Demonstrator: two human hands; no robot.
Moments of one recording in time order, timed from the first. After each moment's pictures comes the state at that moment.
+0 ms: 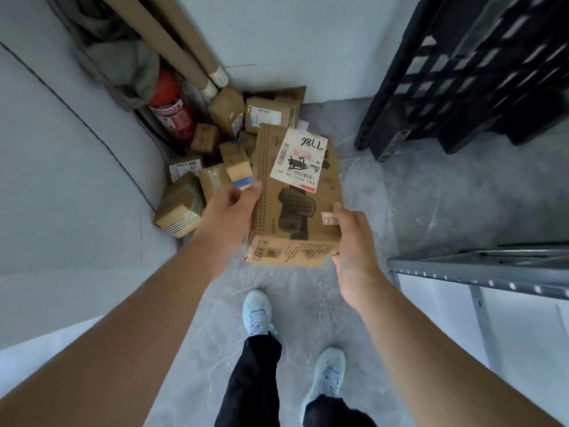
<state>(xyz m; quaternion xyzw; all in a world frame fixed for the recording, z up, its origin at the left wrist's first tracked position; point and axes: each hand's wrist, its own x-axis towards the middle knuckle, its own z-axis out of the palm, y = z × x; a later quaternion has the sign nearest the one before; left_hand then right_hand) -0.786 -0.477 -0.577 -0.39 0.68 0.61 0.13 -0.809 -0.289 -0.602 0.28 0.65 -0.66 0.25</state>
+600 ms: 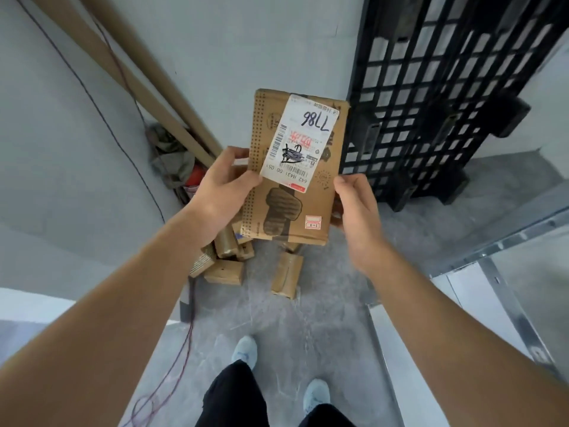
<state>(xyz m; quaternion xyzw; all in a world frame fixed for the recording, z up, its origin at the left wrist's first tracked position) -0.714 -0.403 -0.270 -0.20 0.75 0.64 0.01 -0.750 -0.190 -0.302 0.05 0.69 -0.71 0.14</state>
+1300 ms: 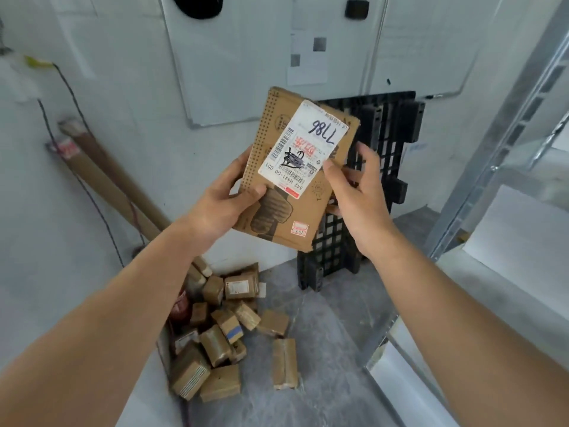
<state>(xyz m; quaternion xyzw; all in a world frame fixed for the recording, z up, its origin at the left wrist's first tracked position) -0.672 -0.495 -0.076 0.17 0.74 0.66 0.00 -0.668 -0.261 -0.069 -0.02 0.73 -0.67 -0.16</state>
